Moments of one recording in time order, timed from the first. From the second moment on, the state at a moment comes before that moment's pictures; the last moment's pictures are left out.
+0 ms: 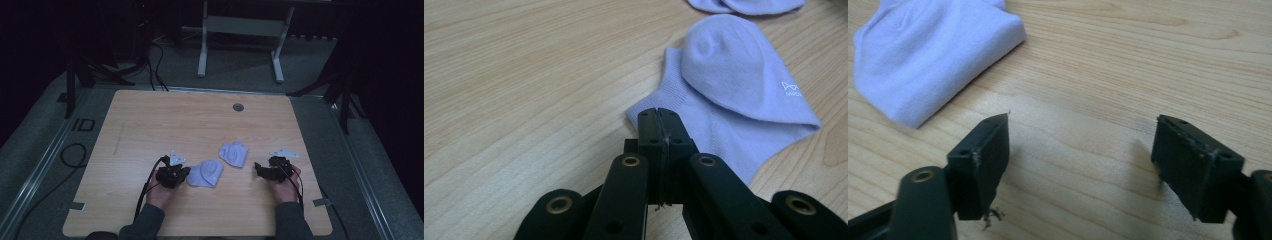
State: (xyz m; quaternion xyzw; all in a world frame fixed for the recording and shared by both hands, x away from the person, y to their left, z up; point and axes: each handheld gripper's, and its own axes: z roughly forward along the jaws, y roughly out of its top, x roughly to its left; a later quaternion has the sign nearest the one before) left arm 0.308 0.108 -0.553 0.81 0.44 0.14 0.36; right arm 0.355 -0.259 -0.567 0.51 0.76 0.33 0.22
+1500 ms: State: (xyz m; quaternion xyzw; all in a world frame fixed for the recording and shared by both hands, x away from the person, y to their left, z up) left arm 0.300 0.097 -0.561 0.82 0.42 0.13 0.37; right arm 0.335 -0.098 -0.526 0.31 0.86 0.37 0.15
